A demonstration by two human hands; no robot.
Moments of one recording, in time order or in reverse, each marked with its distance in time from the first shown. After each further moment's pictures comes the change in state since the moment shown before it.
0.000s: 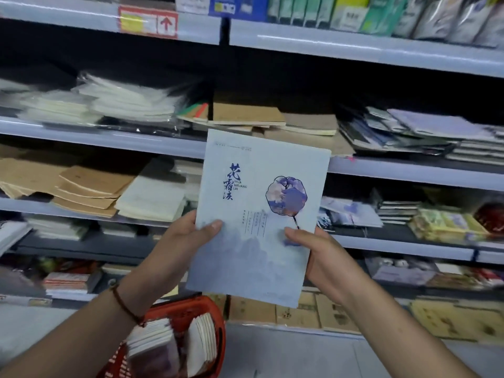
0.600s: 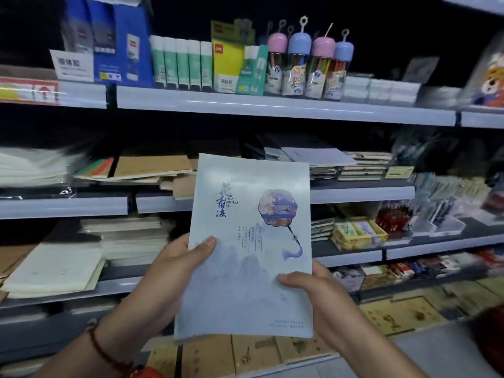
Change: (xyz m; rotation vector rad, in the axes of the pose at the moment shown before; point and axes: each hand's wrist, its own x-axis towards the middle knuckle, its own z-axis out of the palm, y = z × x) left_hand 0.009 0.050 0.142 -0.171 -0.199 -0.056; right_hand -0.087 -0.049 -0.085 0.034 0.255 -0.127
